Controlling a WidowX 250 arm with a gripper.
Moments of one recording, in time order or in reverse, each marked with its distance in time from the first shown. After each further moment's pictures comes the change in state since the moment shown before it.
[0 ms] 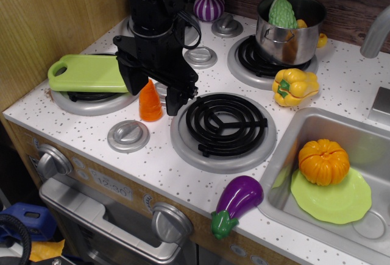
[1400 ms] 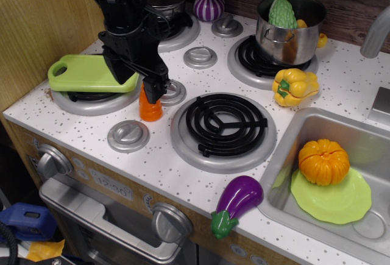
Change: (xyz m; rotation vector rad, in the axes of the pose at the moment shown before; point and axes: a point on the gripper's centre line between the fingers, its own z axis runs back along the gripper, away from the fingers) arm 0.018 0.042 -0.033 -0.031 -0.094 -0.087
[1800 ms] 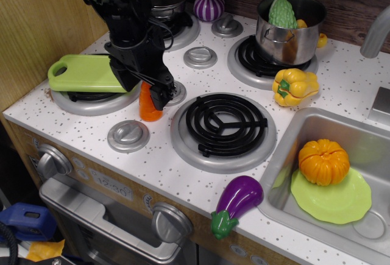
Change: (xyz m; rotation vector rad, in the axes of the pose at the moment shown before) arm 0.002 -0.005 -0.015 -0.014 -0.036 0.022
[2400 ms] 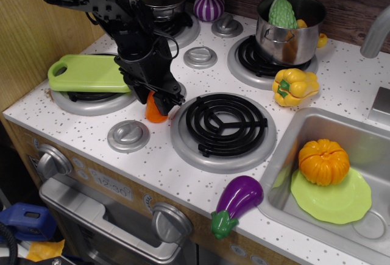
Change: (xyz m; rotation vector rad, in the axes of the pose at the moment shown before) arm 0.000 -0.009 -0.014 -0.056 -0.013 -0.002
